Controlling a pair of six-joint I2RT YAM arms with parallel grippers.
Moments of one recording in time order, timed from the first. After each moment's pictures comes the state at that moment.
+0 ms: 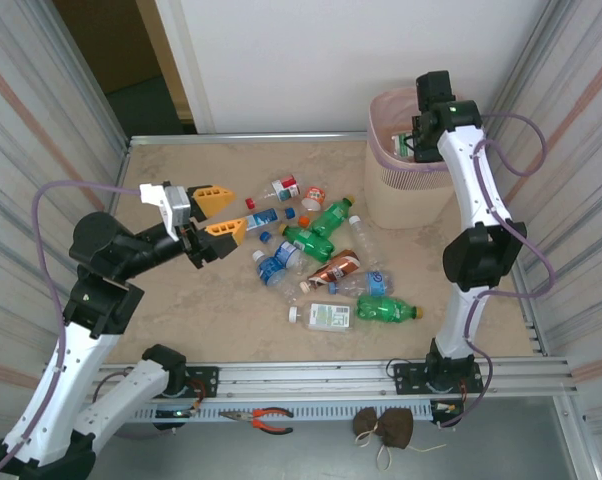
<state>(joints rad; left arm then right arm) -0.42 0.72 1.05 -0.14 0.70 -0.10 0.13 1.98 2.18 -1.17 0.25 1.60</state>
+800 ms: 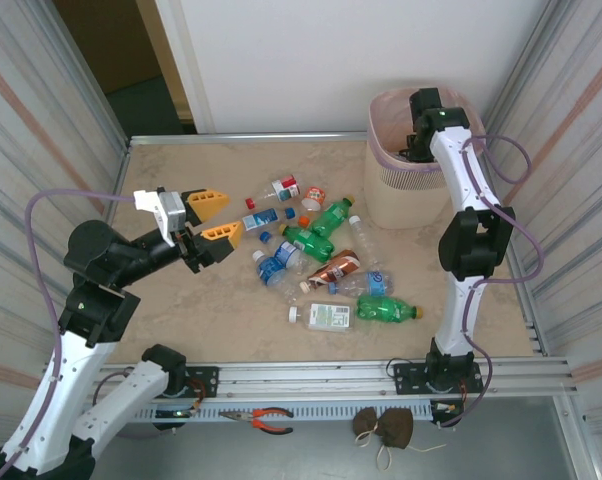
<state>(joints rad) -0.42 0.69 1.03 -0.17 0.67 -0.10 0.10 2.08 2.14 -1.22 0.16 1.70</state>
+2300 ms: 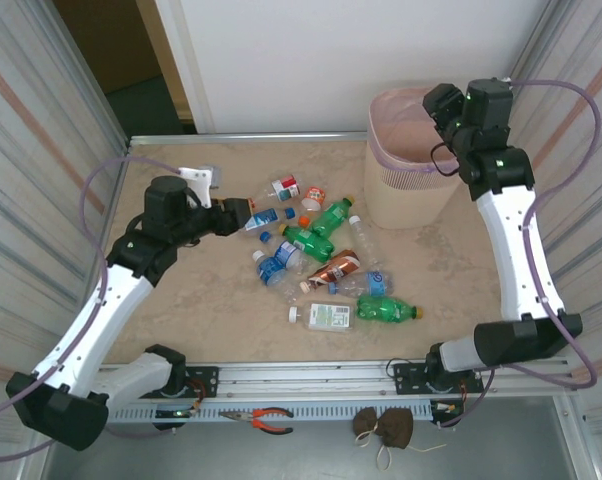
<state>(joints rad) -0.37 1.03 1.05 -0.50 0.25 -0.41 0.13 1.40 1.73 -0.65 0.14 0.90</state>
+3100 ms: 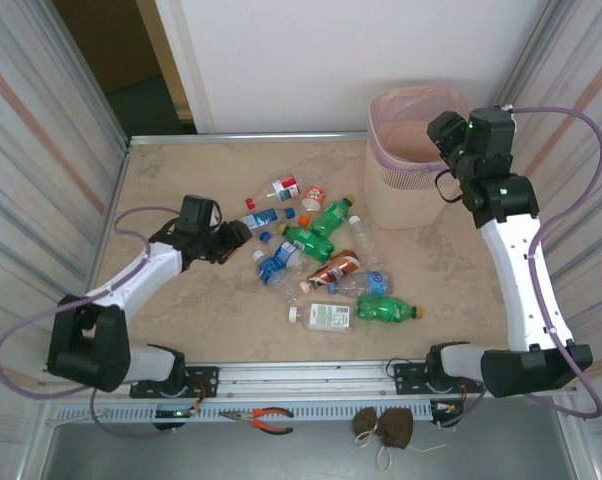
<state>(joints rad) -0.29 1.35 0.82 -0.38 0.33 -0.89 0.13 1.26 1.54 -0.65 0.19 0.86</state>
